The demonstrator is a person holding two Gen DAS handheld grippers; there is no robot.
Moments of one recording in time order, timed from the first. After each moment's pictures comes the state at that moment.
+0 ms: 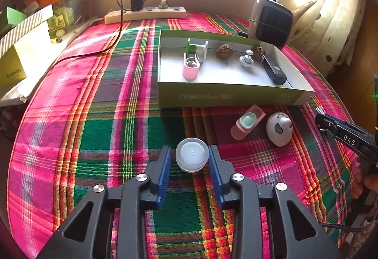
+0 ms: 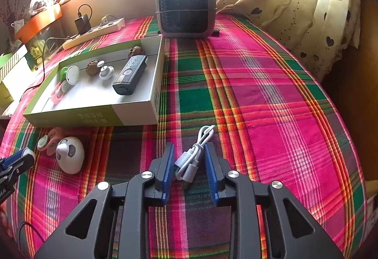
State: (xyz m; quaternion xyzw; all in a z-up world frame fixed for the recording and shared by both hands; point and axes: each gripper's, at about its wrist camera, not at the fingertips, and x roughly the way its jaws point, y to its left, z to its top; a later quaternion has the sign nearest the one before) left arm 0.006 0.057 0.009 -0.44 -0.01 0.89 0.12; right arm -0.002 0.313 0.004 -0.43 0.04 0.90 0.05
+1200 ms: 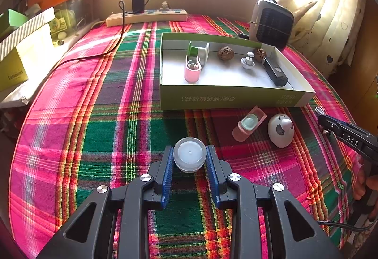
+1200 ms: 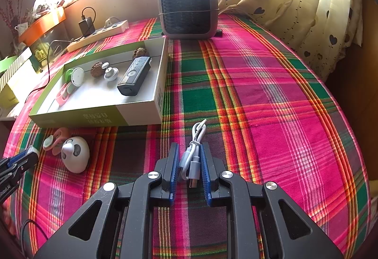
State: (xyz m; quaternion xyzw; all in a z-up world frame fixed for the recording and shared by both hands) left arm 0.007 0.053 0.011 -0.43 -0.01 0.89 0.12; right arm 0.001 0.313 0.005 -0.43 0.05 0.90 0.03
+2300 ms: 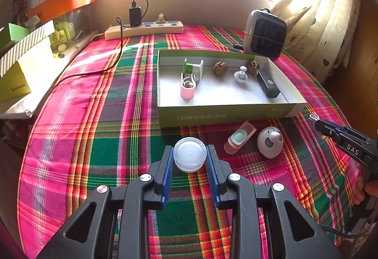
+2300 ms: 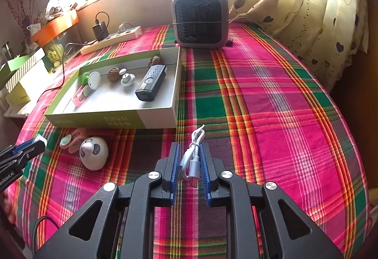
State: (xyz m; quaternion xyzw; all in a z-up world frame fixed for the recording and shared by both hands) left arm 0.010 0.057 0.032 -0.41 0.00 0.90 0.12; right arm 0.010 0.310 0.019 -0.41 0.05 0.91 0.00
